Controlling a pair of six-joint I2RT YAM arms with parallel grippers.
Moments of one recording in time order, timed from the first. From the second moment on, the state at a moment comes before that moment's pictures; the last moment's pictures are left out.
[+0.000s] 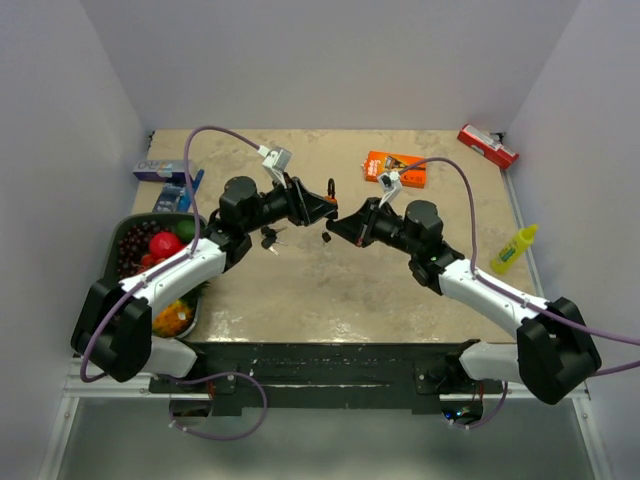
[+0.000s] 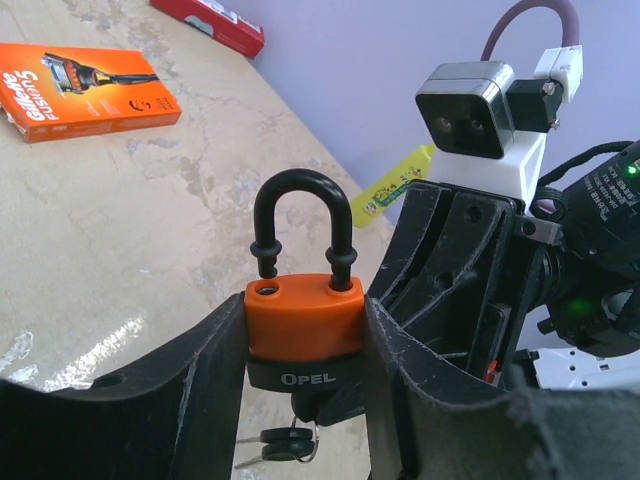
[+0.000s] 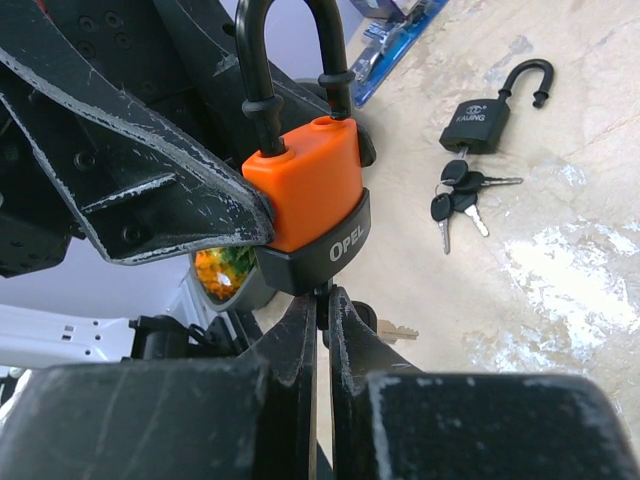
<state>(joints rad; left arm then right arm) -0.53 1.38 0.88 0.44 0.52 -0.62 0.54 1.25 0.70 0.48 -0.45 0.74</state>
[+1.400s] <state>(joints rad) -0.49 1.38 0.84 0.16 1.05 -0.39 0.59 1.16 0.82 0.24 -0.62 0.40</state>
